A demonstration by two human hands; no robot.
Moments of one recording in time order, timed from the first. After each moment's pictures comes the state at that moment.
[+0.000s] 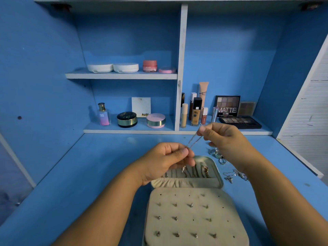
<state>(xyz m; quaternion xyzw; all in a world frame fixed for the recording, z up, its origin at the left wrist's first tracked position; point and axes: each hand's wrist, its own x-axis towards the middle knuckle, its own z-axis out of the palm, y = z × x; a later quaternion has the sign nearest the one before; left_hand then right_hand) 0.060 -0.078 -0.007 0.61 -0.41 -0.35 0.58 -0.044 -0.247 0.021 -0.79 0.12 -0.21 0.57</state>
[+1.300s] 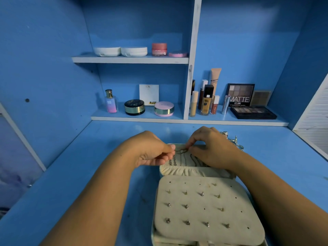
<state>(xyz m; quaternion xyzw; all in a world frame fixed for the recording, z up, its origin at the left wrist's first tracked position) 0.077 -0.058 0.006 0.80 -0.14 -0.35 0.47 -0.011 -0.235 -0.026 -0.96 0.06 -0.12 0.24</state>
